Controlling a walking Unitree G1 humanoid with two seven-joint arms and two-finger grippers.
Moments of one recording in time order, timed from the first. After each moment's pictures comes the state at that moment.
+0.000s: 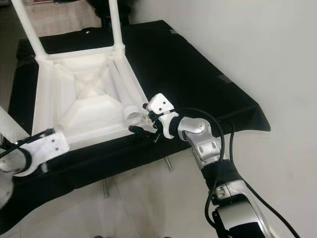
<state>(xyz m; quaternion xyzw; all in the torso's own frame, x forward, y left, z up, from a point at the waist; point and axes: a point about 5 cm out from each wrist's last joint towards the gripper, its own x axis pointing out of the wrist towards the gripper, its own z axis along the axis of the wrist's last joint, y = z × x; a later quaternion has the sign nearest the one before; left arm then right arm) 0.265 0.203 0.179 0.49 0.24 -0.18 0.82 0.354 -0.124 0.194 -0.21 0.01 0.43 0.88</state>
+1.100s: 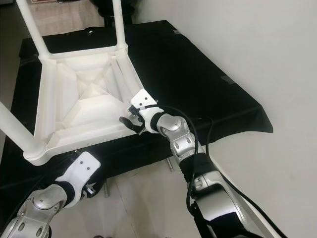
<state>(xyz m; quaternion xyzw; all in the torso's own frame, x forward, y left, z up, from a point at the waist) 0.225 0.135 0.129 0.25 0.19 -0.20 0.93 0.373 -0.083 0.191 -0.23 0.01 0.37 0.90</state>
